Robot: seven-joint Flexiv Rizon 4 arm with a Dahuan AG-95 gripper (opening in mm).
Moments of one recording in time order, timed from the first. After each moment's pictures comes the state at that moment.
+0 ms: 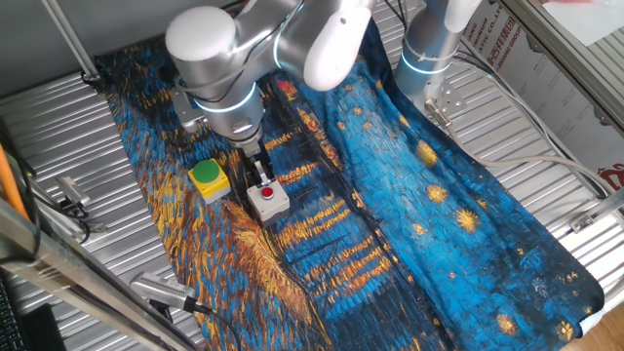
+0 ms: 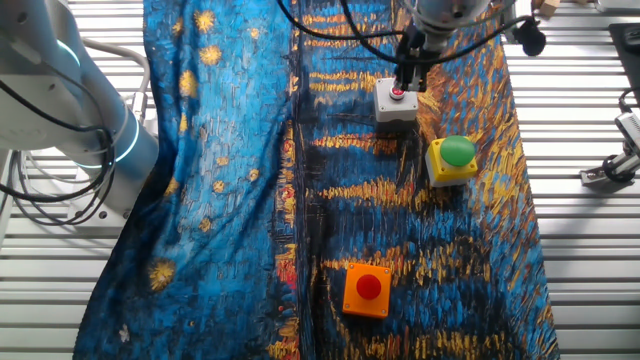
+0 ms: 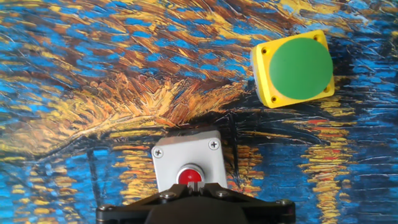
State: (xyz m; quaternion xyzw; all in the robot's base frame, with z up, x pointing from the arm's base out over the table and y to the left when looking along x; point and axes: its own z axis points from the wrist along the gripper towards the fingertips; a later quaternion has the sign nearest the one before) arm 0.501 0.122 0.124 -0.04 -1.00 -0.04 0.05
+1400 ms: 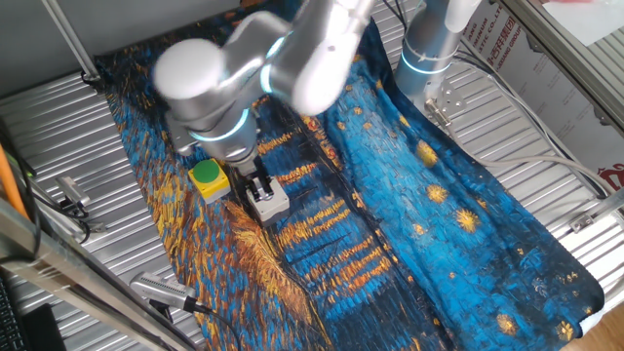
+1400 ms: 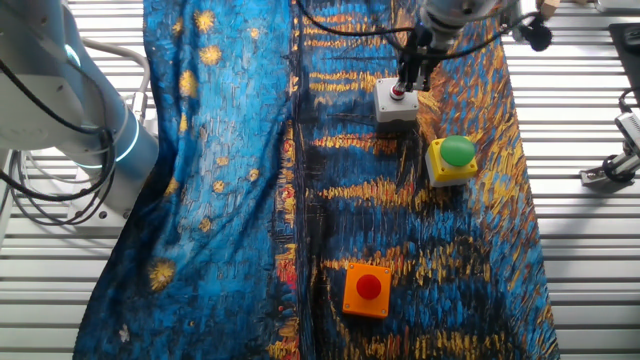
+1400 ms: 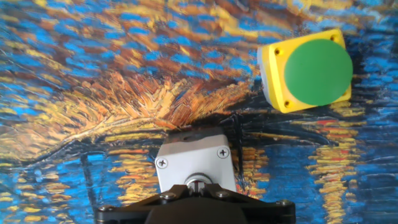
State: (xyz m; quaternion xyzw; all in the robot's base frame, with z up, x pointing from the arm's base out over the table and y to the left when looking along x) arm 0.513 0.131 0.102 -0.05 -0.99 -0.03 0.11
